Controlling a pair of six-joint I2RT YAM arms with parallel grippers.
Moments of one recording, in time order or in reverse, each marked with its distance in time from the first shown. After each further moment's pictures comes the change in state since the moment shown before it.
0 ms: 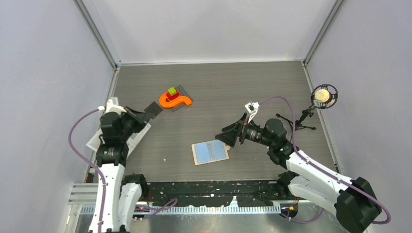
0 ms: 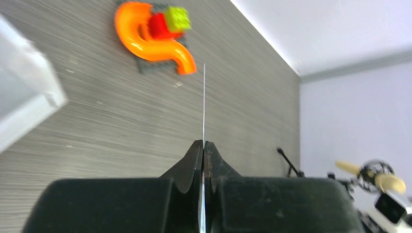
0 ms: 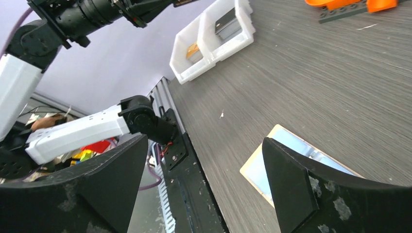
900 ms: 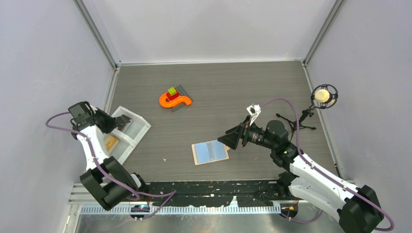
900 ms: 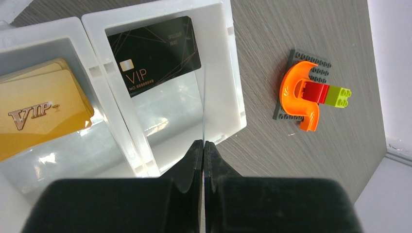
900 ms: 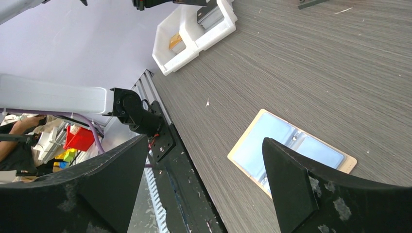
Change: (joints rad) left arm 0.633 0.557 0.248 -0.227 0.120 0.338; right arm 0.000 -0.095 -0.004 -0.180 0.061 -0.061
